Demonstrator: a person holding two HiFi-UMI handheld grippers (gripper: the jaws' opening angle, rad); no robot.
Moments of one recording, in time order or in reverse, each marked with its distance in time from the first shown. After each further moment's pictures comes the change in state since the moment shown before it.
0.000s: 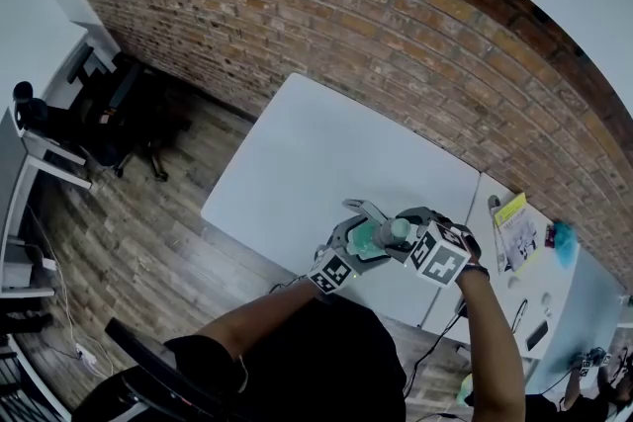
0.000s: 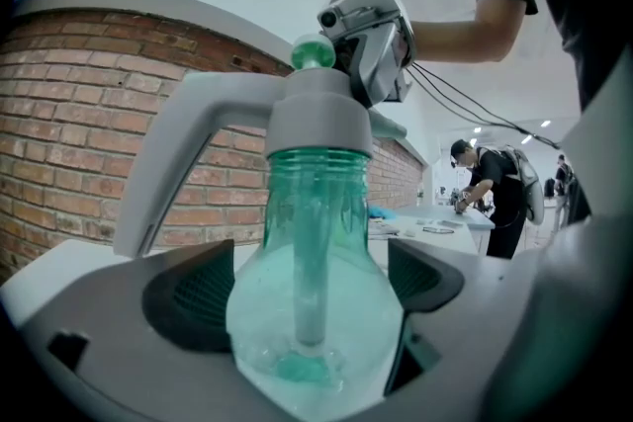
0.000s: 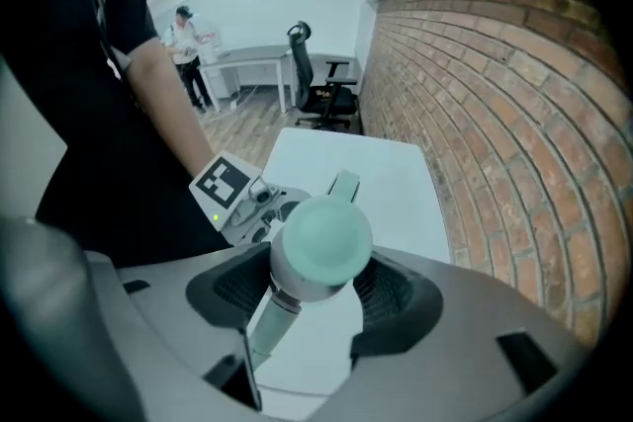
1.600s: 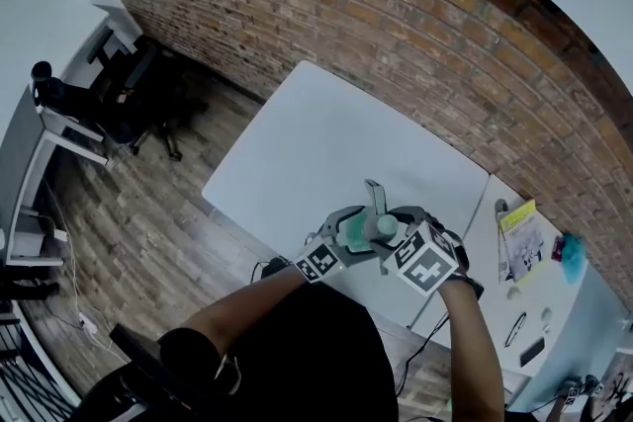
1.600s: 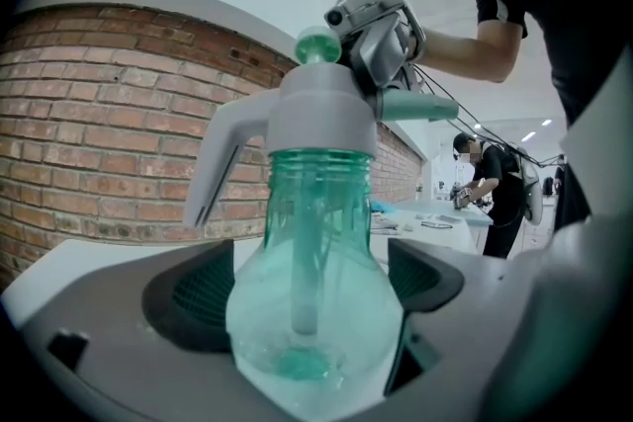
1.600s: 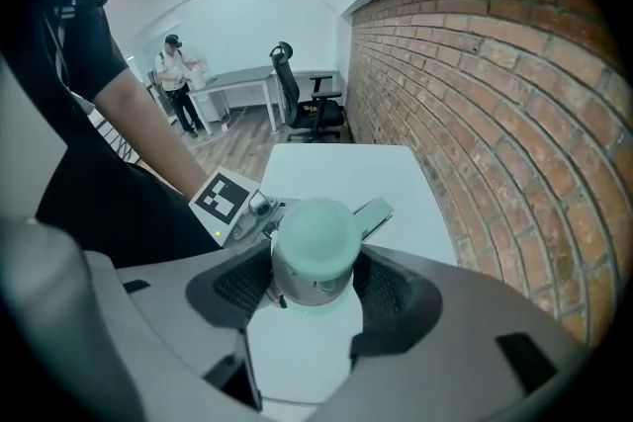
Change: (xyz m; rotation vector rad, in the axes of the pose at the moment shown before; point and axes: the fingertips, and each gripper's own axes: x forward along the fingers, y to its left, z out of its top) left arm 0.002 0.002 0.002 0.015 0.038 -0.010; right arm -0.007 -0.002 0.003 0.101 -0.087 -0.004
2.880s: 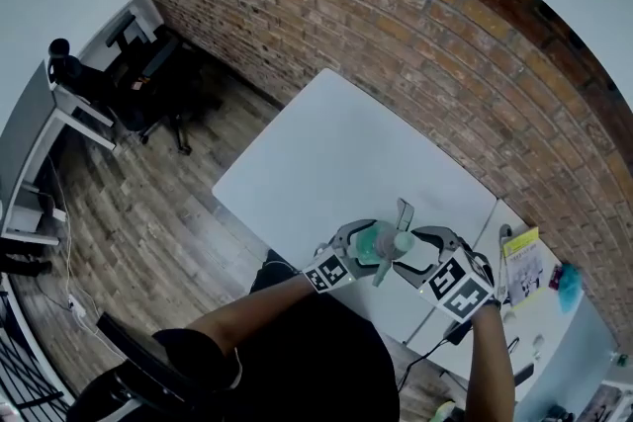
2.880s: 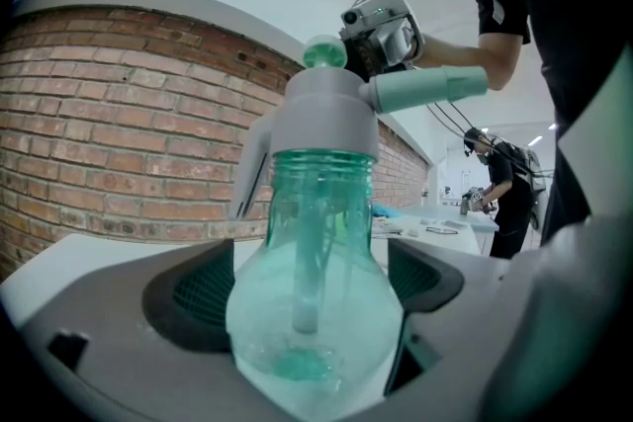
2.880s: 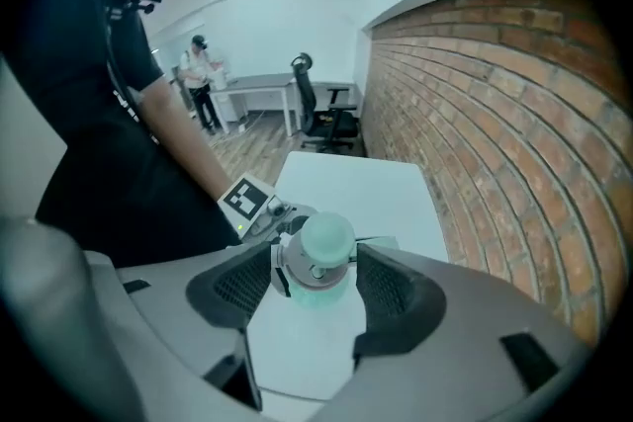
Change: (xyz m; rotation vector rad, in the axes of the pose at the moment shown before) left arm 0.003 -0.001 -0.001 -0.028 -0.020 0.030; right arm -0.036 0.003 -0.003 -0.105 -0.045 0.045
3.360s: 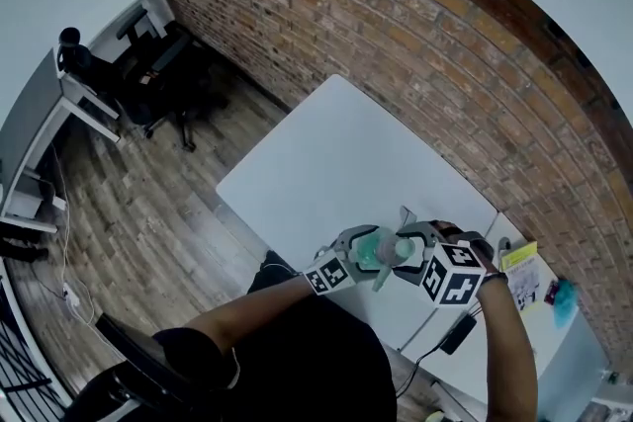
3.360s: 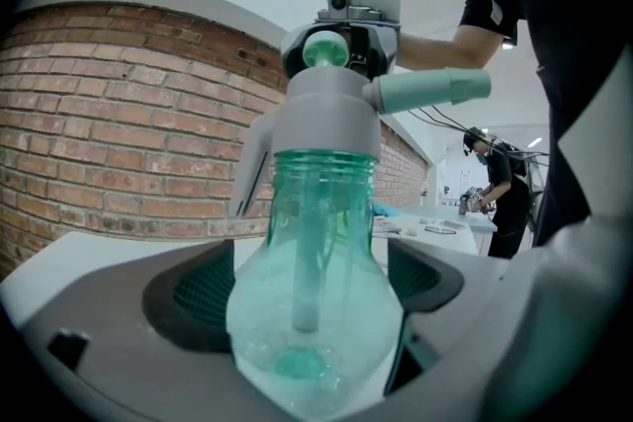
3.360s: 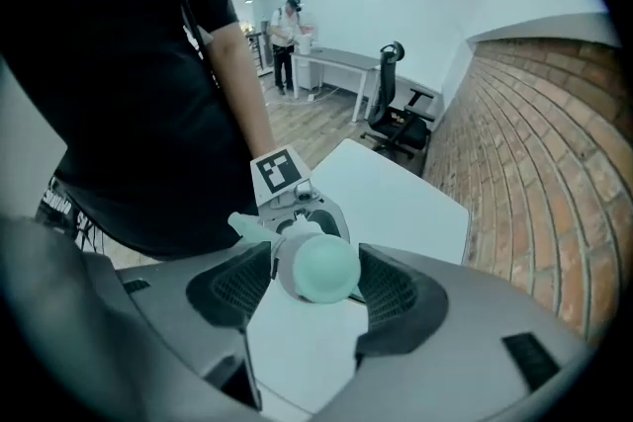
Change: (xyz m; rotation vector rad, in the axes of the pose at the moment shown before) left arm 0.000 0.002 0.000 -0.011 0.012 -0.006; right arm 0.019 0.008 0.007 -0.489 0.102 0.200
